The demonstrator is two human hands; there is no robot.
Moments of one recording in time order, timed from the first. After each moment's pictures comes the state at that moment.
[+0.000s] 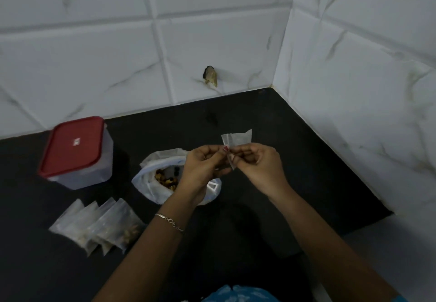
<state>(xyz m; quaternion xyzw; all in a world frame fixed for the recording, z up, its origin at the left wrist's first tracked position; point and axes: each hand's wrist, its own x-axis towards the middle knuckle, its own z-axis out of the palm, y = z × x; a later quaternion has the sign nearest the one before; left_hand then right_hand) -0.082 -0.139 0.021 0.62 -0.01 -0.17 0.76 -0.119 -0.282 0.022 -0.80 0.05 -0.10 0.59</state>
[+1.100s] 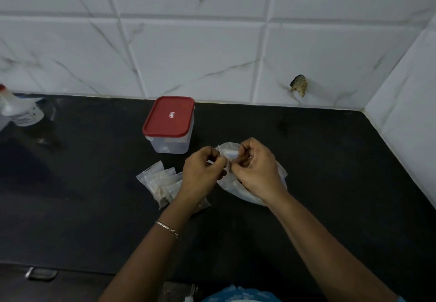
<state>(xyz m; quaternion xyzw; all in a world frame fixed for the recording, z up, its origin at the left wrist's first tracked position) -0.122 -0.001 0.031 0.80 0.11 0.05 0.59 -0.098 -0.137 0.031 -0.85 -0.10 -0.03 0.52</state>
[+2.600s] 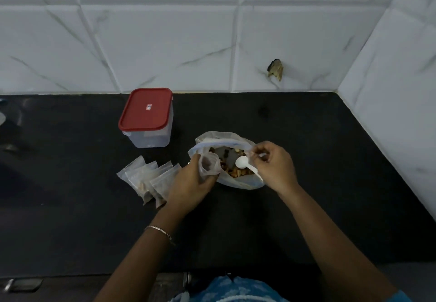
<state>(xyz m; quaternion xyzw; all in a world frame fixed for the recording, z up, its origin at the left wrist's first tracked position) -0.135 0.003 -0.025 0.90 -0.04 0.01 0.44 -0.102 -0.207 0.000 -0.90 0.01 -0.03 0.43</state>
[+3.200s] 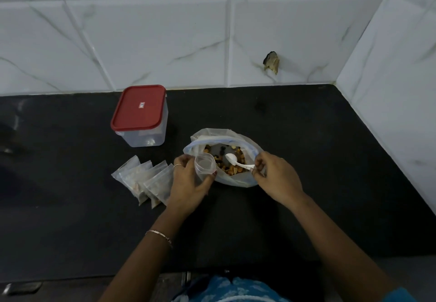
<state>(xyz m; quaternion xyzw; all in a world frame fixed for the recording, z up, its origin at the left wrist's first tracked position) -0.134 -0.004 -0.047 0.89 0.02 0.01 0.45 -0.108 -0.234 -0.030 -0.97 -0.07 -0.01 0.24</state>
